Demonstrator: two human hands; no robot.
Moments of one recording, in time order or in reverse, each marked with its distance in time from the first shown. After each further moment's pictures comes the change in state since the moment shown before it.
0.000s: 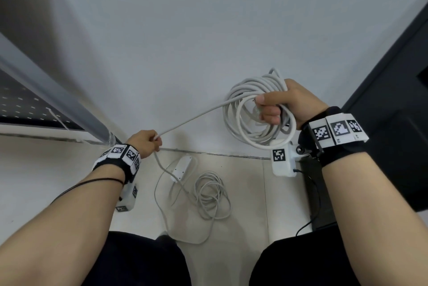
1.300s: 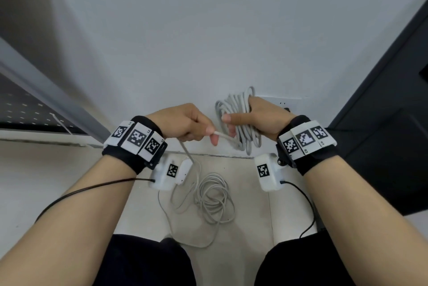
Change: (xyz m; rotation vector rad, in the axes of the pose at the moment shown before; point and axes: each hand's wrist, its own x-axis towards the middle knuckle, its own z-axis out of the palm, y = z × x) left_hand -0.067 0.137 -0.048 -0.279 -0.598 0.555; right_hand 0.029 0.028 0.034 -0.419 -0.053 0.045
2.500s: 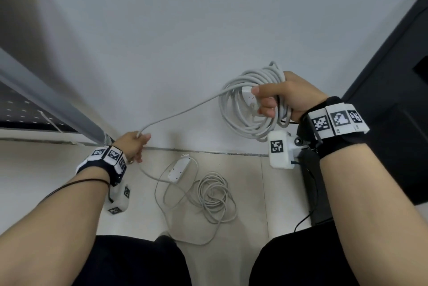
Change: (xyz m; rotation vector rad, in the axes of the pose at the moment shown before) left_hand -0.018 -0.183 -0.023 -0.107 0.745 -0.565; right_hand -0.028 -0.011 -0.047 0.405 0.147 0.013
